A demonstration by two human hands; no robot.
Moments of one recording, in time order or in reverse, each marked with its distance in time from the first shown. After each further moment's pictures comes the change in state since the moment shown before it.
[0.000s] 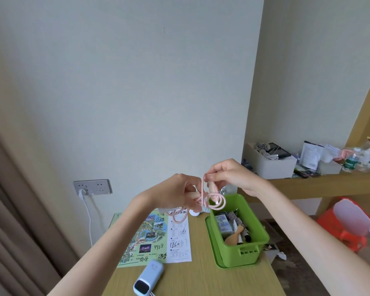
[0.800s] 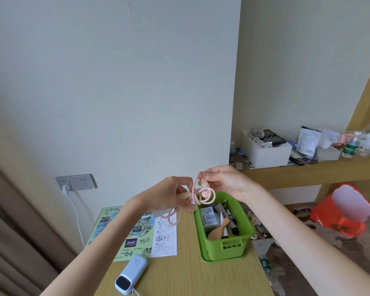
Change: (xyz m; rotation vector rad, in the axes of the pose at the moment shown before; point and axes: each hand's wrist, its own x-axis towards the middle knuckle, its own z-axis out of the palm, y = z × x) left_hand 0.063 0.003 0.056 -0.090 -0.048 -0.094; right_hand -0.004 0.081 -0.048 0.436 0.032 0.169
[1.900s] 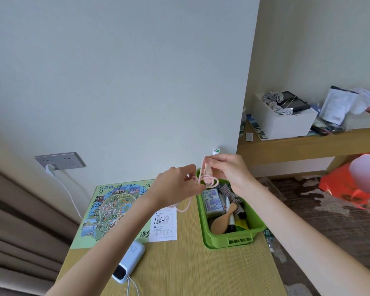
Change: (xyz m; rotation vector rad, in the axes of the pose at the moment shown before) left_hand 0.099 -0.088 0.037 0.347 0.309 -0.175; right_hand 0.092 0.073 -0.034 0.132 0.292 -0.005
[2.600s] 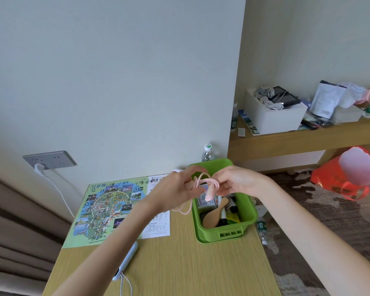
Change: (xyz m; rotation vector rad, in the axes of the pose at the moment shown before) left_hand -0.003 0.006 0.025 -0.132 -0.079 0.215; right_hand -0.004 0.011 -0.054 -0.324 -0.420 0.365
